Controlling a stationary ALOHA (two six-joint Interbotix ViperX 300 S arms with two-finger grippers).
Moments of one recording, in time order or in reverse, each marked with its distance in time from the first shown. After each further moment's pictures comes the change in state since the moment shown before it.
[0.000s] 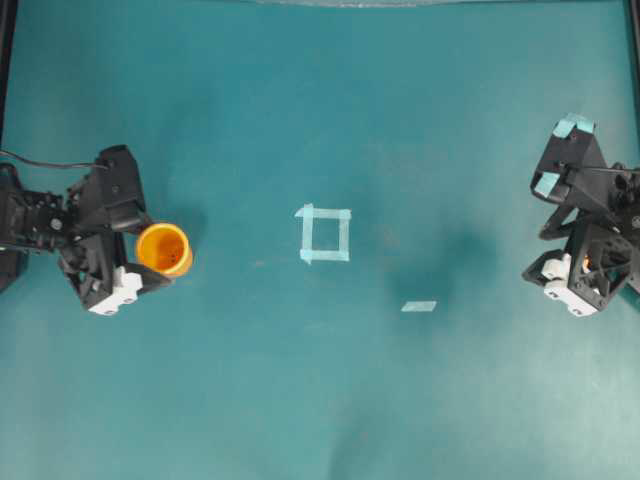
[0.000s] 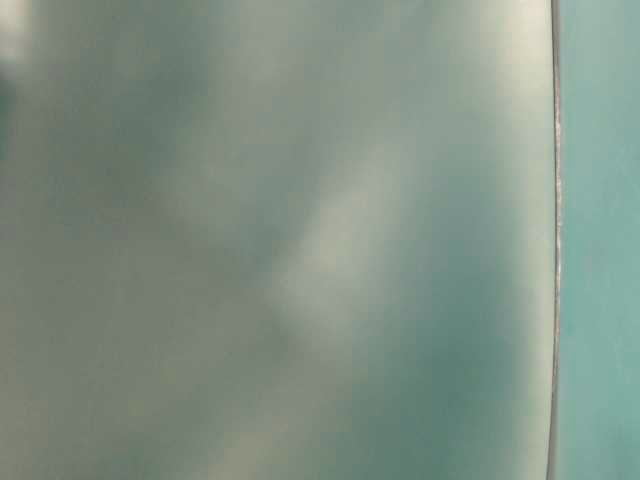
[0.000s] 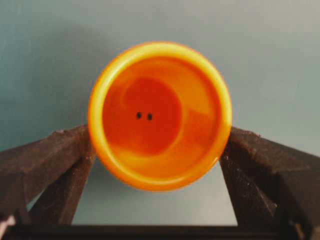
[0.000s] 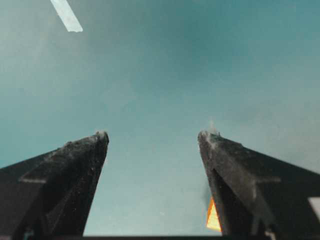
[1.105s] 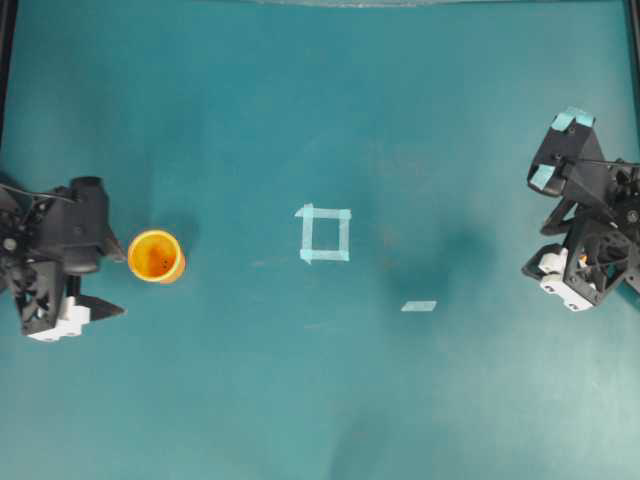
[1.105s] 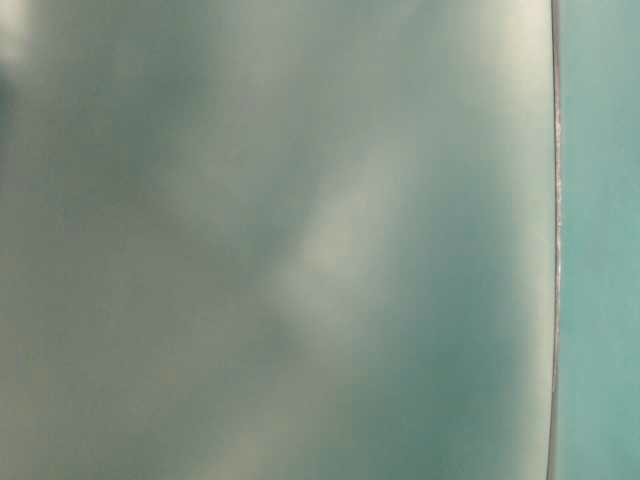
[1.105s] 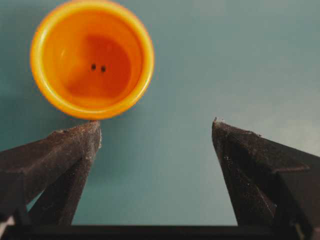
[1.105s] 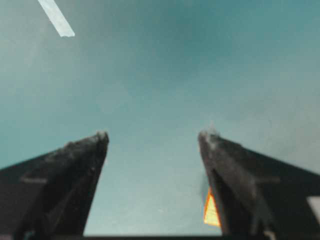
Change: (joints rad) left arm -0.153 -0.241 -0.029 -0.026 0.393 0.081; right arm -0.023 0.015 -0.028 0.021 0.049 -0.002
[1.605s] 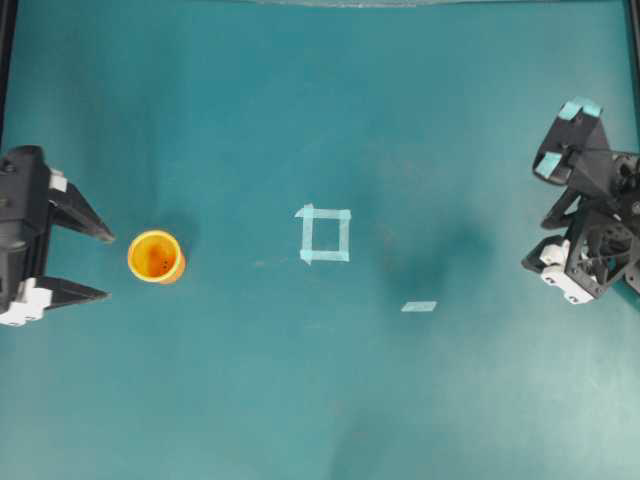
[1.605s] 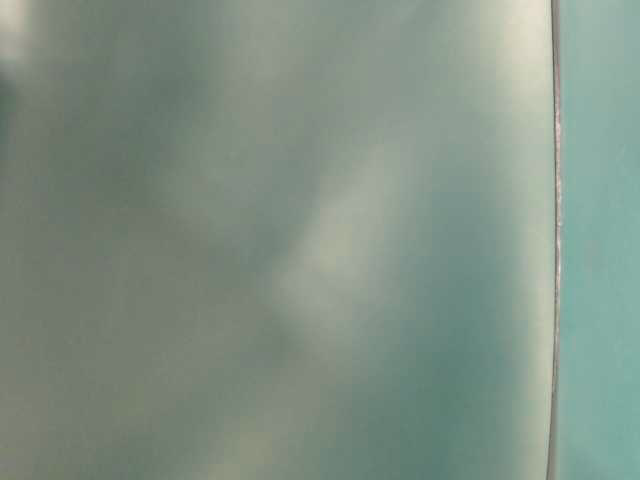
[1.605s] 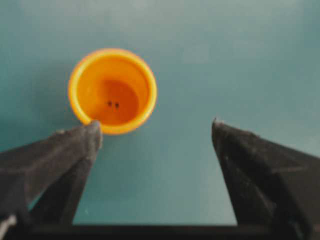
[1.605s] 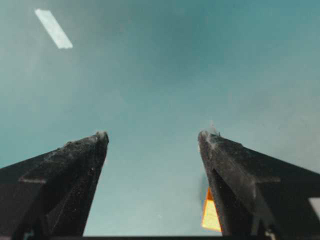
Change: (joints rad) left arm 0.044 -0.304 0.028 -0.006 0.052 0.084; right arm -0.026 -0.015 -0.002 0.000 0.006 -0.002
